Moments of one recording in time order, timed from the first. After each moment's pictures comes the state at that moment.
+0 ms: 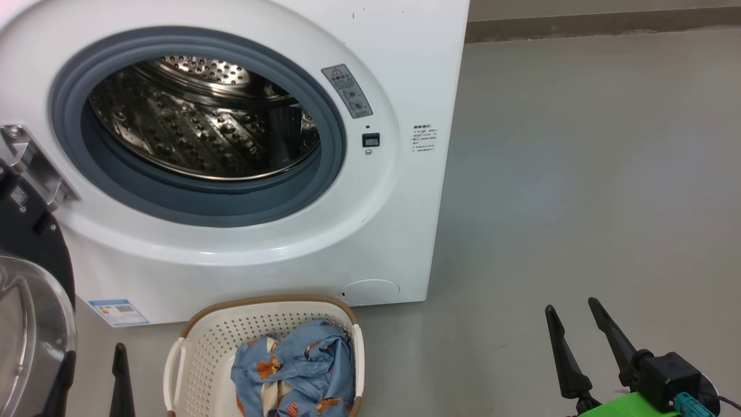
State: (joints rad) left arm 0.10 0.11 0.13 0.12 -0.23 -0.13 -0.26; right arm 0.04 -0.04 -0.02 0.09 0.13 0.12 -0.26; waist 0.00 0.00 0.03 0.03
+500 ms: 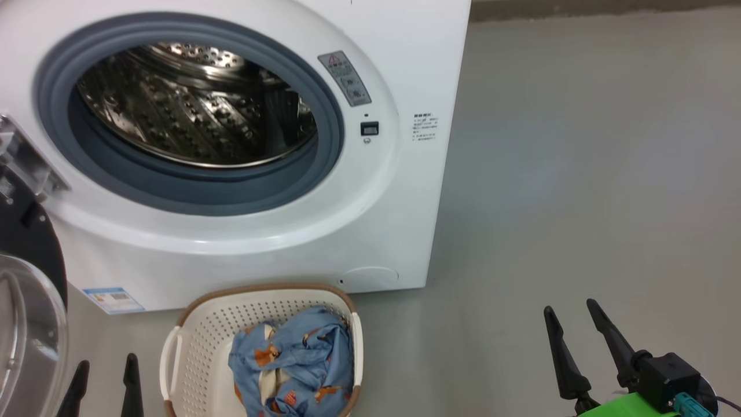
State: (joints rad) left arm 0.12 0.12 0.09 0.13 -0.27 -0.13 -0.26; right arm 0.04 -0.04 -0.01 0.10 0.14 0.12 -0.26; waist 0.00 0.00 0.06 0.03
